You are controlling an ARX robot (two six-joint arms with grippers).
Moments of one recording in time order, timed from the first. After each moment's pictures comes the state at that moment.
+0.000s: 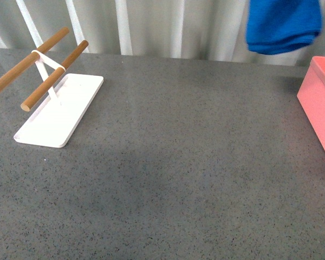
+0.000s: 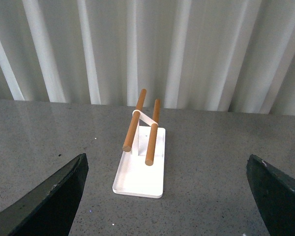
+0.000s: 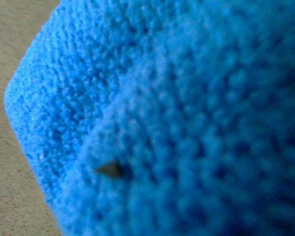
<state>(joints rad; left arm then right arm) 0.00 0.00 0.02 0.00 0.00 0.00 0.17 1.89 1.68 -0.59 0.20 -0.26</state>
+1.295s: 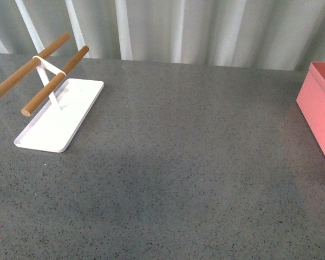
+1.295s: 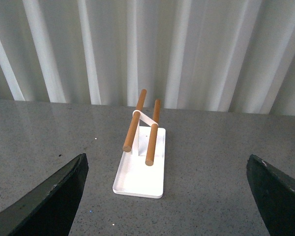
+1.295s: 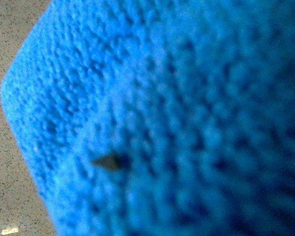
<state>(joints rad) 0.00 0.00 0.02 0.00 0.00 0.00 -0.17 1.82 1.48 -0.64 0.18 -0.21</state>
